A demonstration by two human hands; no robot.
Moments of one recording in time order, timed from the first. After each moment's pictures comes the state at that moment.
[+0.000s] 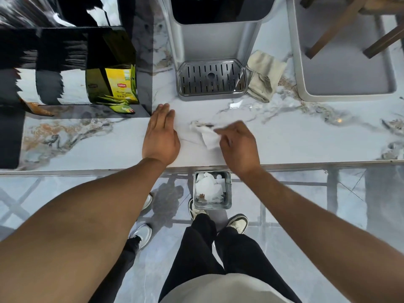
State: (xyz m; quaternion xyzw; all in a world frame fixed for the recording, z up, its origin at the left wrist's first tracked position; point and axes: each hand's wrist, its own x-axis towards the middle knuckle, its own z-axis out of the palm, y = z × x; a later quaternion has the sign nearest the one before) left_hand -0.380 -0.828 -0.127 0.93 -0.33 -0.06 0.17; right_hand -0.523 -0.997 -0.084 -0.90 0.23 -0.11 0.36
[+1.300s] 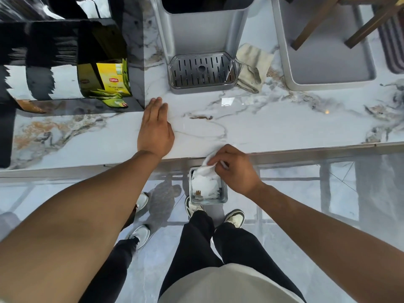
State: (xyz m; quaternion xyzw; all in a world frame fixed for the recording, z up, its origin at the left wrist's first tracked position) left_hand -0.381 -0.828 -0.126 0.92 -0.34 -0.06 0.20; right_hand -0.591 -0.974 -0.098 -0.87 0.18 -0.02 0.45
